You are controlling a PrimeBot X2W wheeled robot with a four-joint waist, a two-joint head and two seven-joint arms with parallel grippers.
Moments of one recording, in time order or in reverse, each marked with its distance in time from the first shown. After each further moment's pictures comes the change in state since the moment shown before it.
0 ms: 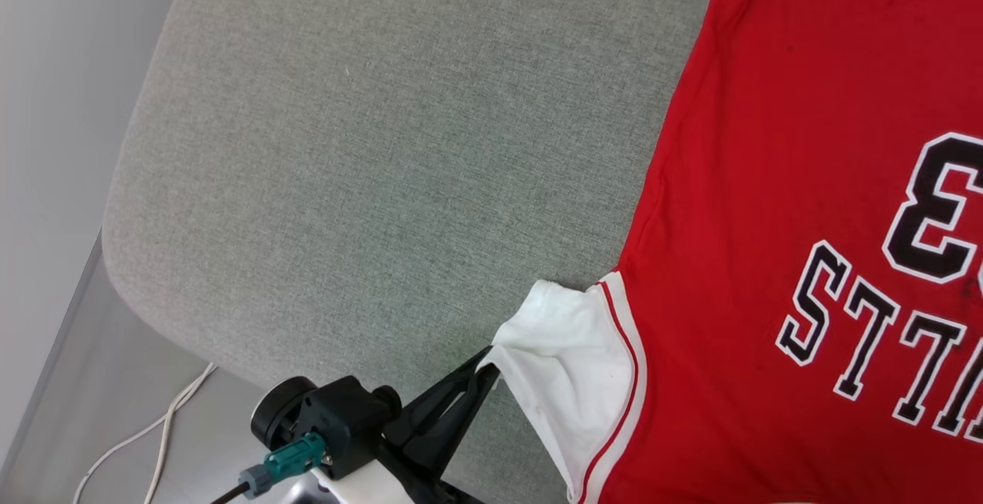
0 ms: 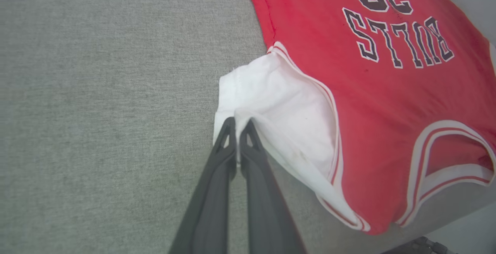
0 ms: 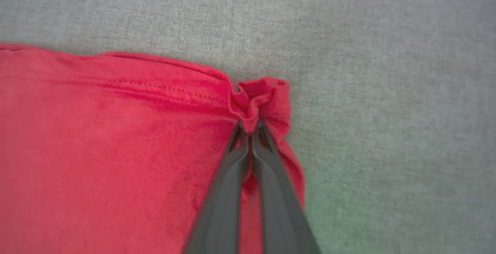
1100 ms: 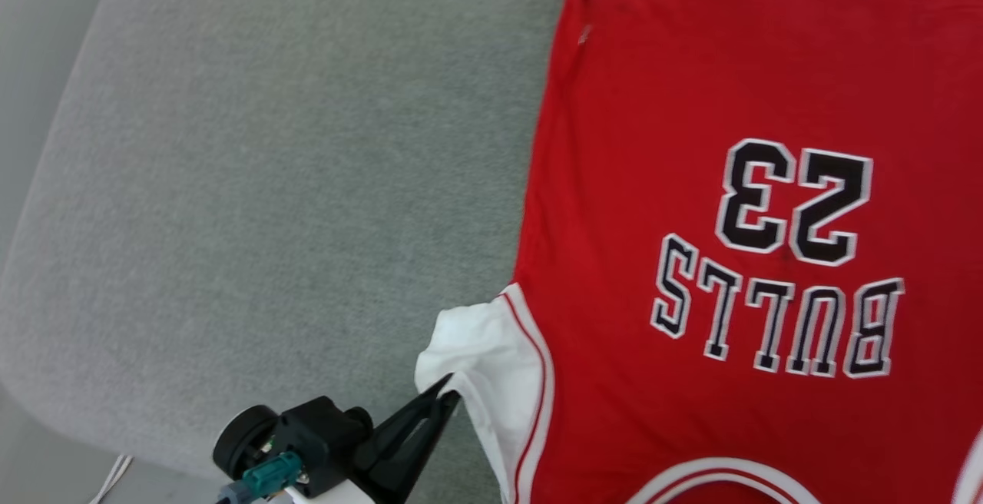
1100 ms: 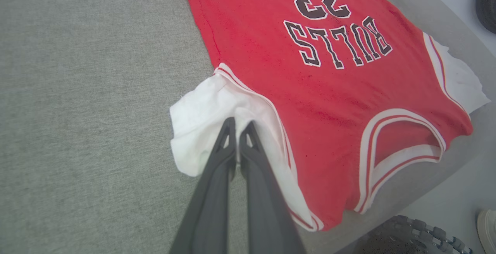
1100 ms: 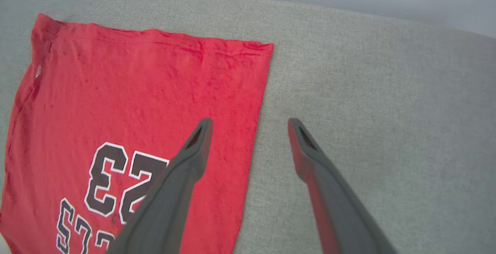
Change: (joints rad) left arm 0.078 0.080 0.036 -0.030 -0.001 0.044 0.047; right arm 0.087 0.018 0.144 -0.131 0.284 0.000 0.003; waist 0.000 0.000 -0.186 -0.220
